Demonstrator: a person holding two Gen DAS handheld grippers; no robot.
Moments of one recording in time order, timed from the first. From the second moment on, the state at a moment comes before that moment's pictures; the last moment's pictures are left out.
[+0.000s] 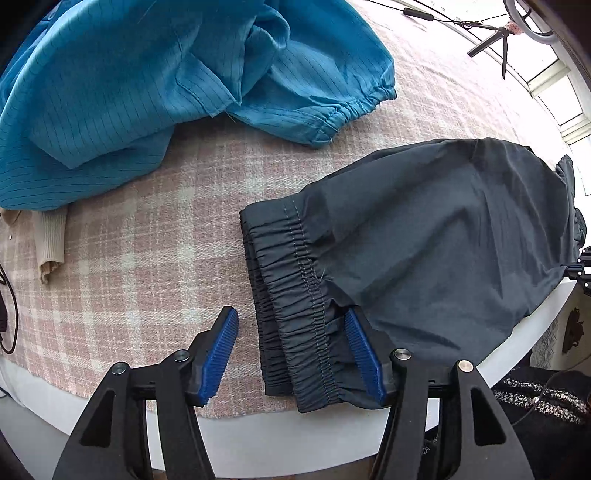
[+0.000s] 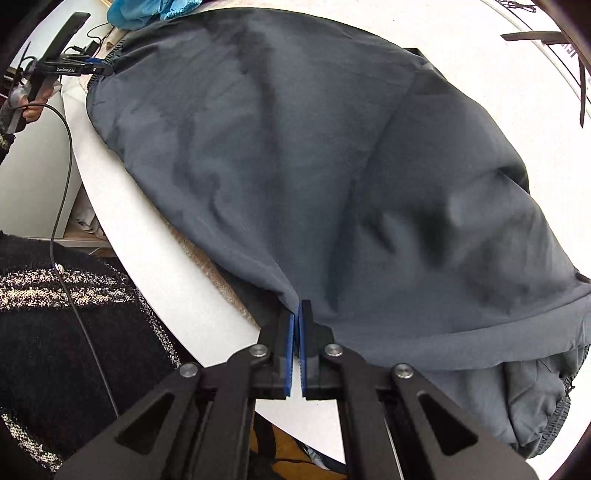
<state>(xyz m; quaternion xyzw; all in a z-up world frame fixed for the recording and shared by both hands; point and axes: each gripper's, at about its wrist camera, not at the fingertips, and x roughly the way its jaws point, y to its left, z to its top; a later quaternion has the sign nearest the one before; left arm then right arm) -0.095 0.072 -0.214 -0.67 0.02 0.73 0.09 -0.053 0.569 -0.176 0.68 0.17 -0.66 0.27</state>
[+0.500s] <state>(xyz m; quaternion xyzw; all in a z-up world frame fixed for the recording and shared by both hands) -0.073 0.058 -0.166 -0.62 0.05 0.78 0.06 -0.053 0.577 -0.167 0.67 0.15 -0.68 0.26</state>
